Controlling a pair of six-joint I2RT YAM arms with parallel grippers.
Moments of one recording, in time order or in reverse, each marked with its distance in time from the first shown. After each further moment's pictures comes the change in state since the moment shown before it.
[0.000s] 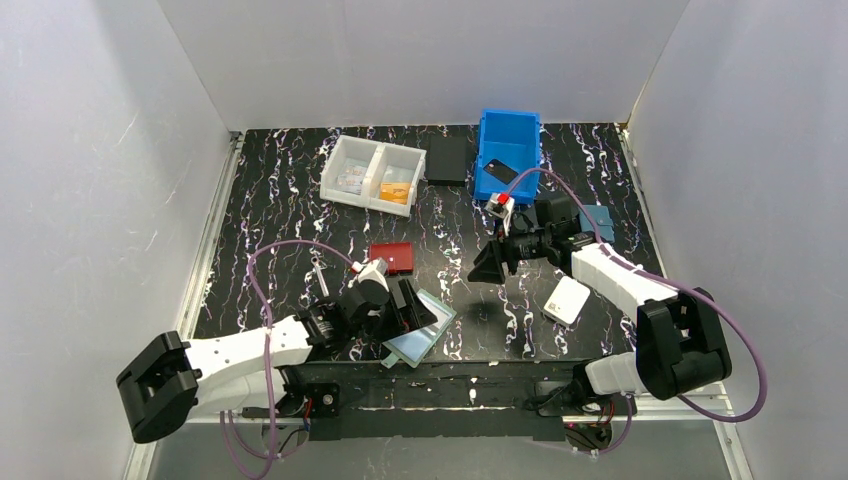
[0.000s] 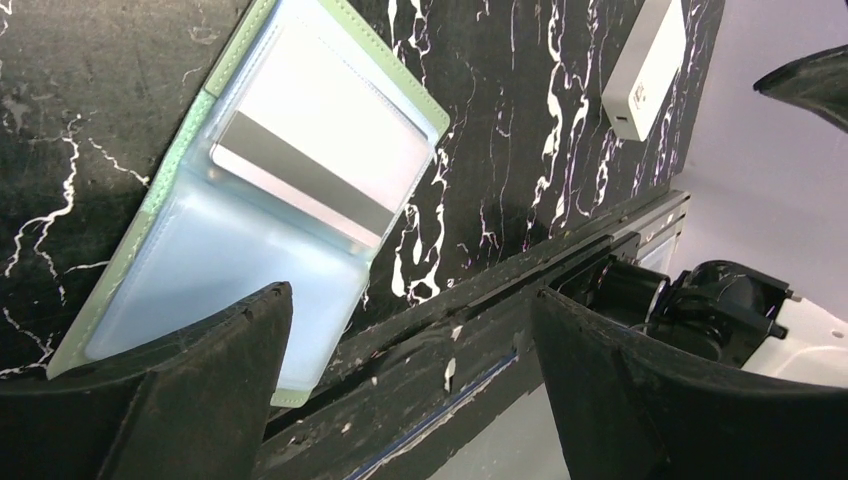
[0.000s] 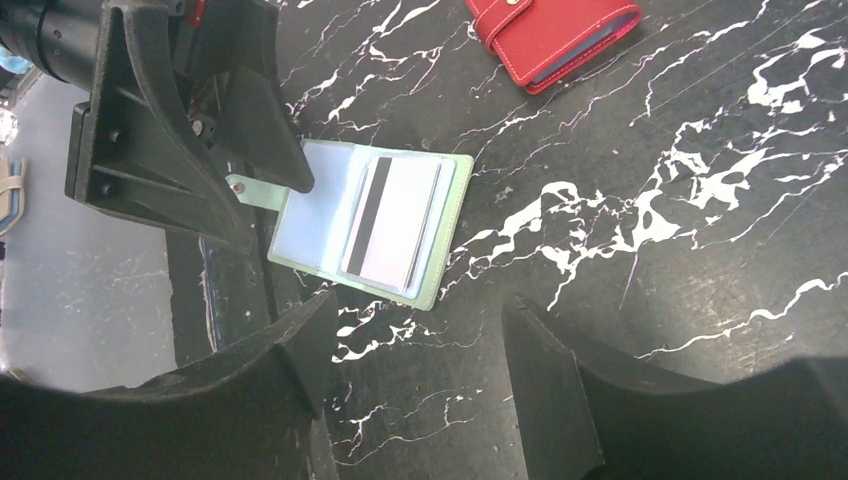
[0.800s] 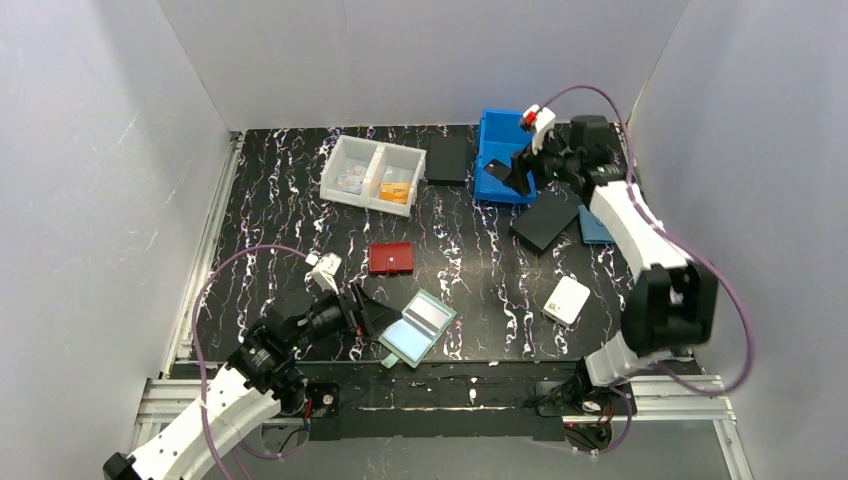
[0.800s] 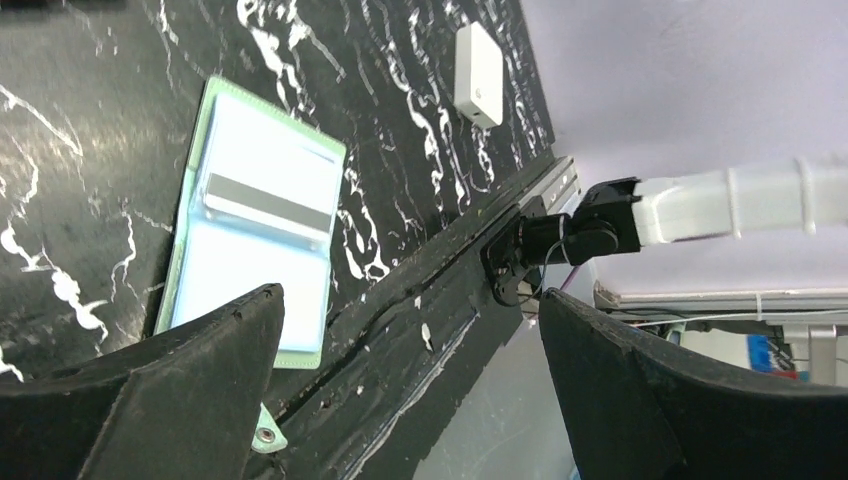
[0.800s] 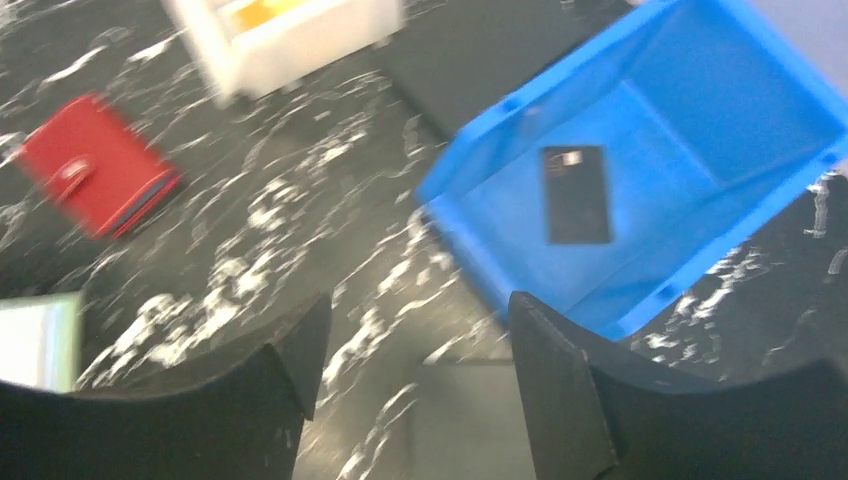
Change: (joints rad) left arm 0.322 -0.686 -0.118 -0.185 0.349 0.308; right arm -0.187 0.252 0.602 -0.149 0.440 -0.204
